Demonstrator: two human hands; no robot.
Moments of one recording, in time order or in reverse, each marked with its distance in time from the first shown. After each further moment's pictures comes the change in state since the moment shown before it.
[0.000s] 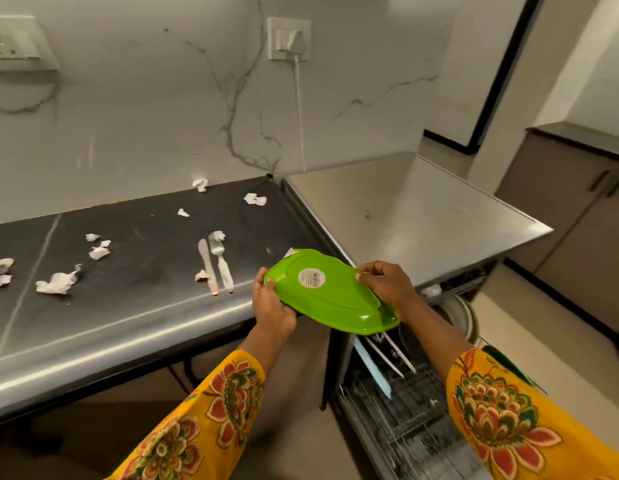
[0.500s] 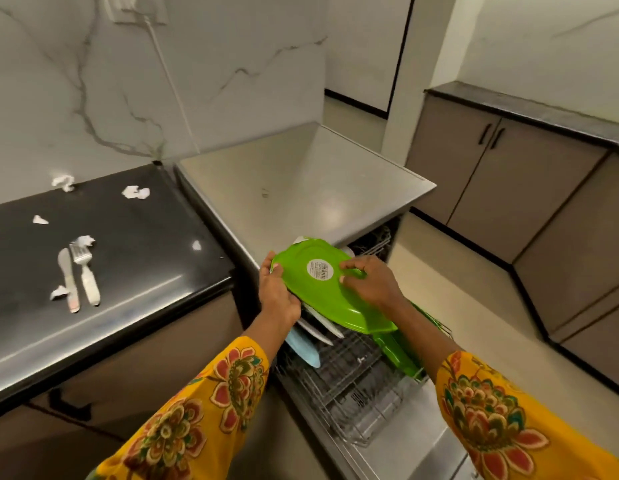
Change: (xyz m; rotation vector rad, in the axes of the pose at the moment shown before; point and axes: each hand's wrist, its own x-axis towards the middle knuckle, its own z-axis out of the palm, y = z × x) left_hand -0.057 -0.177 0.103 0.140 -0.136 -0.178; right_hand -0.031 0.101 -0.151 -0.318 0.066 -0.044
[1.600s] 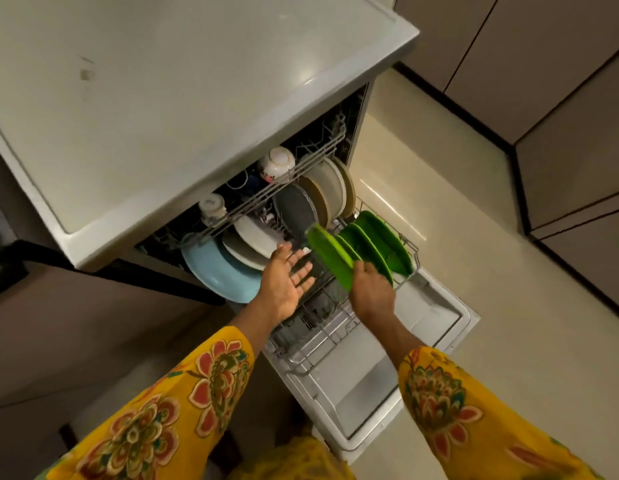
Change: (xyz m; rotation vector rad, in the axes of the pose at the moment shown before) left_hand 0.086 -0.230 0.026 0.437 0.073 -0.488; right_hand 0.040 0.266 0.035 -0.521 -0.270 0.383
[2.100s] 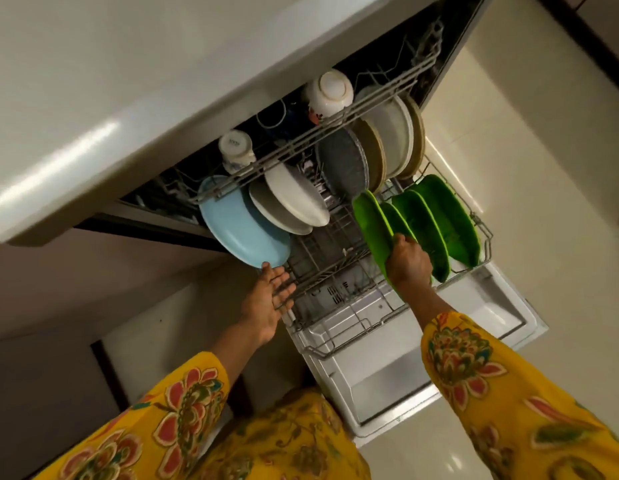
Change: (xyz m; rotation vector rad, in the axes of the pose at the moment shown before) left_hand 0.059 -0.044 -0.112 0.101 0.284 -0.131; right_hand 0.115 0.008 0.081 0.008 -0.099 0.030
